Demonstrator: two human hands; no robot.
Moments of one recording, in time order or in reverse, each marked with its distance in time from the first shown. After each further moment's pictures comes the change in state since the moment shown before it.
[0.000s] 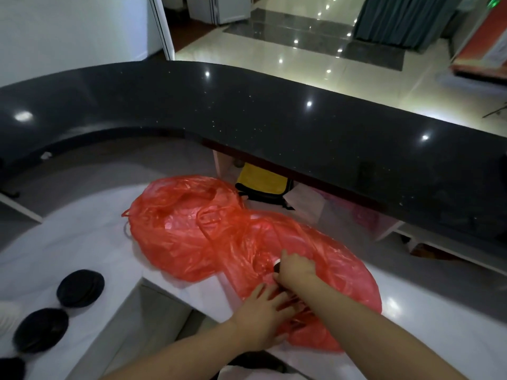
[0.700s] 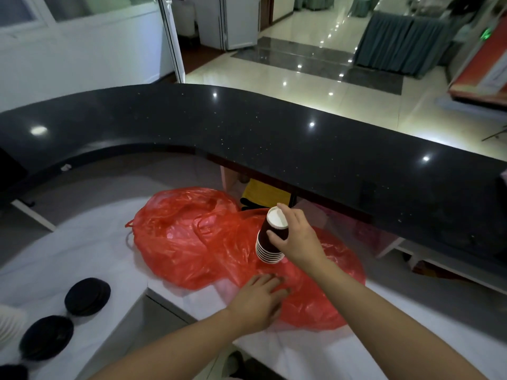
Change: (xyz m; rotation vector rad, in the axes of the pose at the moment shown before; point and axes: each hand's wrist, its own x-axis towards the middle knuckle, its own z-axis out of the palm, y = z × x) left_hand 0.004 -0.032 -0.024 -0.047 0.313 -0.109; right_hand -0.010 0.006 -0.088 0.591 0.675 -0.405
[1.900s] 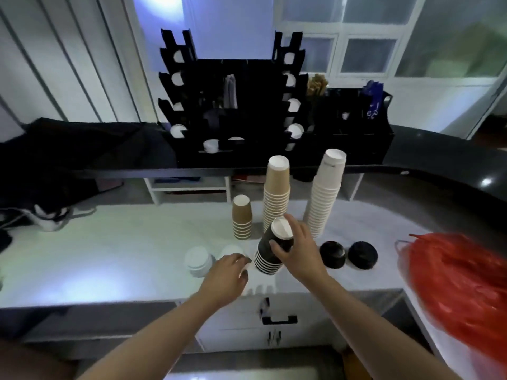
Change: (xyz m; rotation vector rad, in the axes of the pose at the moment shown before) left_hand -0.653 0.019 -0.042 -0.049 0.475 -1.411; right_hand -0.282 -0.501 0.267 0.397 -0.508 -0.799
